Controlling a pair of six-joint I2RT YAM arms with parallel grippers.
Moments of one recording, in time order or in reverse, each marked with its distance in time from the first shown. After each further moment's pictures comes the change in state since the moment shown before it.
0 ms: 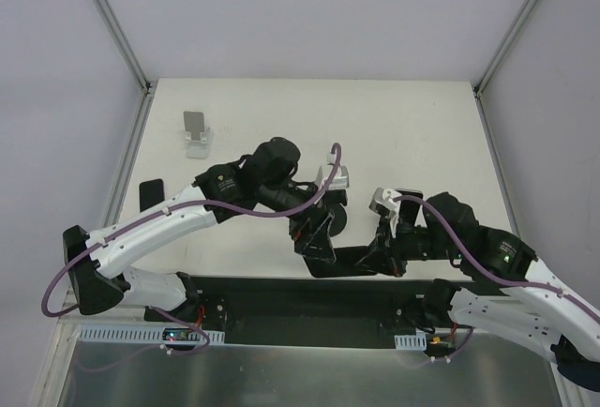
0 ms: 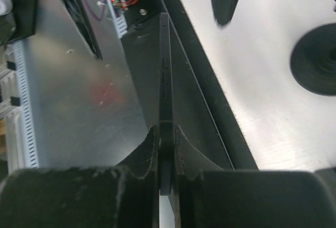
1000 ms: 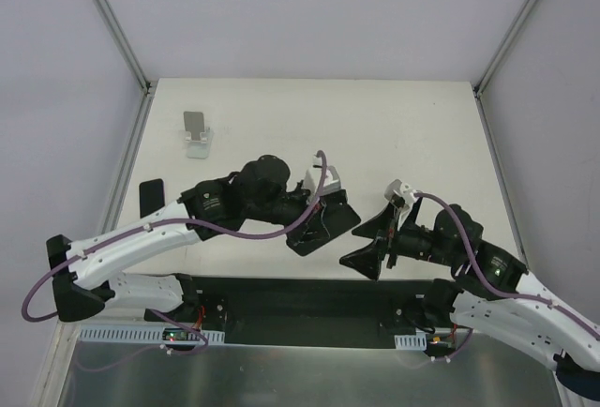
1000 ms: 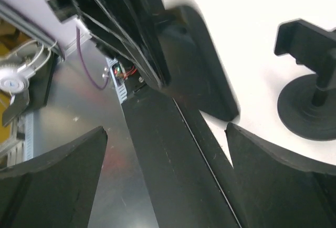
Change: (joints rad) left arm -0.125 -0.064 -0.055 -0.004 -0.320 0.033; right arm -0.001 -0.100 -0.159 0.334 0.071 0.148
